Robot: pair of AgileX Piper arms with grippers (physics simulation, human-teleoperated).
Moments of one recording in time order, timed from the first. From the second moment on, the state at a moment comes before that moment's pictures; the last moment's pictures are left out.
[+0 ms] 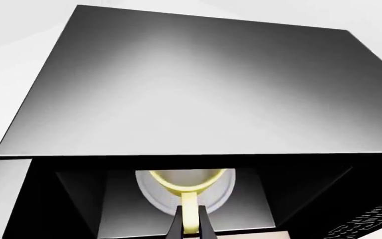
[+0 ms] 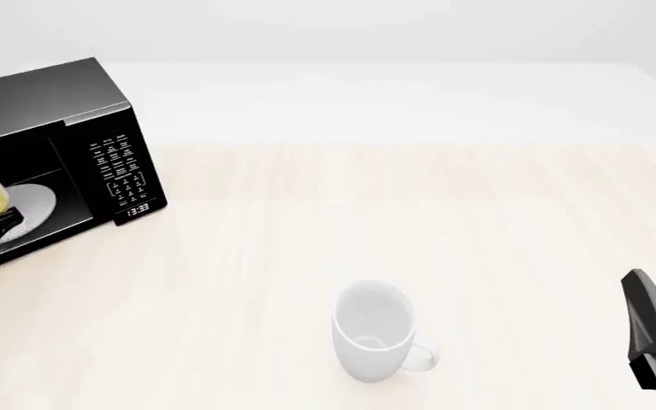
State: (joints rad) left arm 0.50 1.79 -0.58 -0.82 -0.14; right arm 0.00 0.01 0.00 0.00 0.00
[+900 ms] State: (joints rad) left arm 0.50 1.90 -0.67 -0.80 -0.14; right arm 0.00 0.01 0.00 0.00 0.00
